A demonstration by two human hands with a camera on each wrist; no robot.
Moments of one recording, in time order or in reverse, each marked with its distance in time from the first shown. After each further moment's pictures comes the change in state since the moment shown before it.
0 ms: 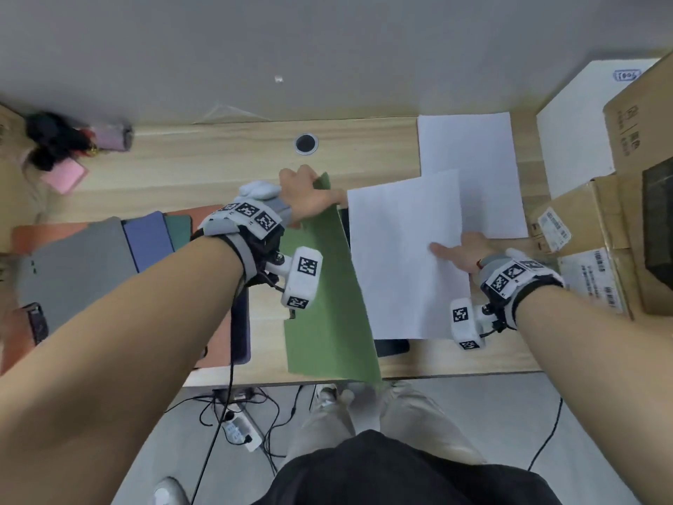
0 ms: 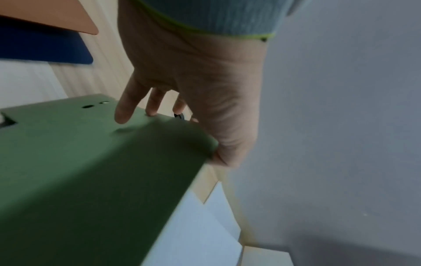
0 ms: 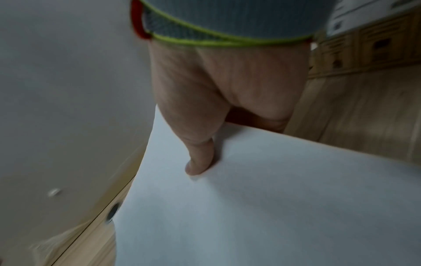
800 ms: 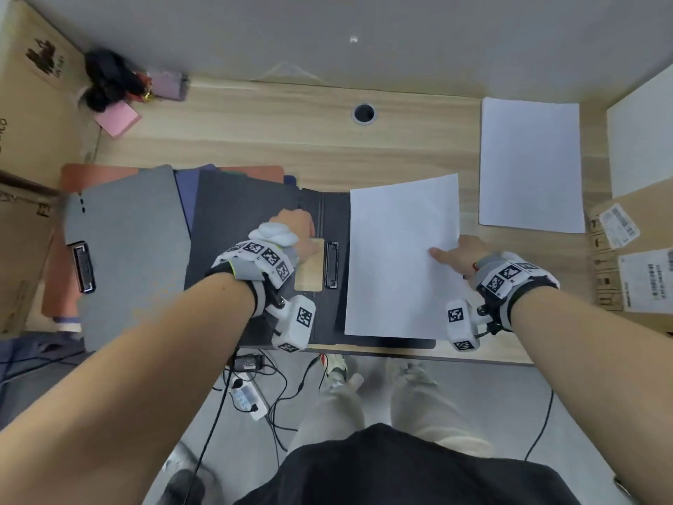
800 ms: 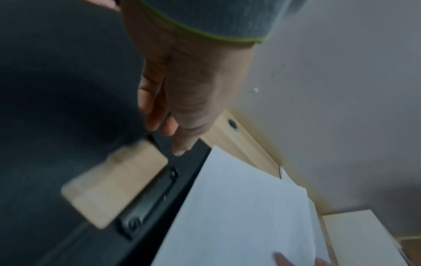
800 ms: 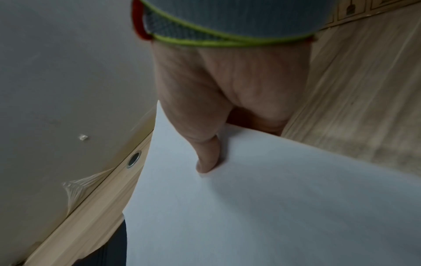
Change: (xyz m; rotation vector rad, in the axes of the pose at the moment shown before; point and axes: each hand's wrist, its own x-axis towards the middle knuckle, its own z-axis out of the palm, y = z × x) left_hand -0.043 -0.162 0.001 0.495 -0.009 -0.057; right_hand -0.028 -0.039 0.099 -0.112 -0.032 -0.048
